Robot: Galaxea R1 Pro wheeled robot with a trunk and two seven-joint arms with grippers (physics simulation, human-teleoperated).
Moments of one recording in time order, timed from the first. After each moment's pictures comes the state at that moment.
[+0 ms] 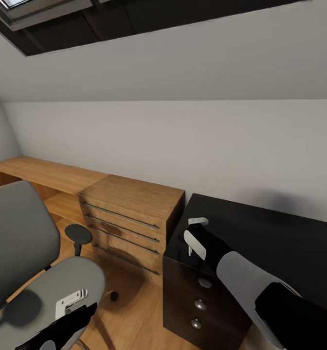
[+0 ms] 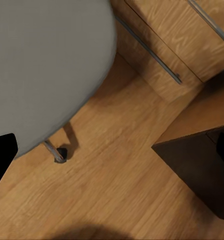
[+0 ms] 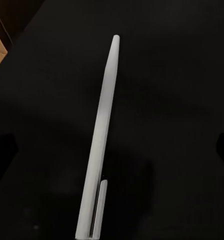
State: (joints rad) left arm 0.06 0.03 0.08 -1.62 0.54 0.68 0.32; right arm -0.99 0.12 0.62 -0.49 -0.69 0.57 -0.52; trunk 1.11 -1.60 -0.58
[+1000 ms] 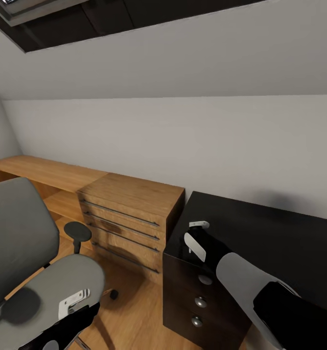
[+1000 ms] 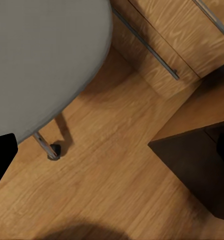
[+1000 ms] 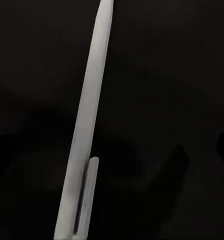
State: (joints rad) left arm 0.06 0.01 0.08 -1.62 0.54 0.68 0.32; right arm -0.99 0.13 0.62 -0.44 -0.69 0.57 -0.53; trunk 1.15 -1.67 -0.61
